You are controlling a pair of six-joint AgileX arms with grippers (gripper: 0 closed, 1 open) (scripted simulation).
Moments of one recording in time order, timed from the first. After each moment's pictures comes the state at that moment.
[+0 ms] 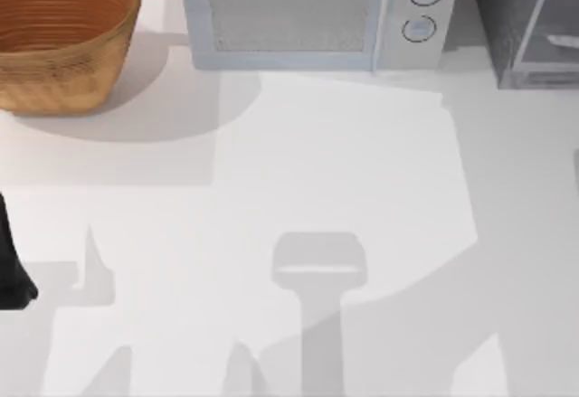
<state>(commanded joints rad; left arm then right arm) 0.00 0.00 0.00 0.00 0.00 0.00 -0.20 2.31 1.25 1.05 -0.19 0.01</state>
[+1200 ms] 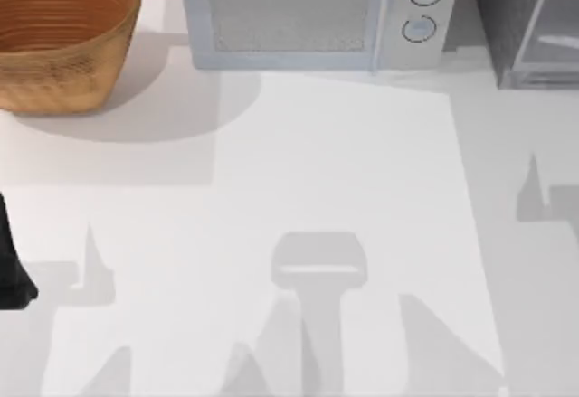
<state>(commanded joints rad) 0.00 0.00 0.00 0.00 0.00 0.00 -0.05 0.62 0.37 0.31 -0.07 0.01</state>
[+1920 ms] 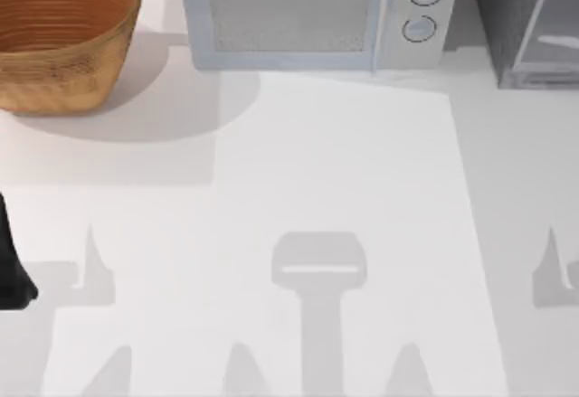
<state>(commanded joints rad) 0.00 0.00 0.00 0.00 0.00 0.00 0.00 0.00 0.00 0.00 0.00 0.00</state>
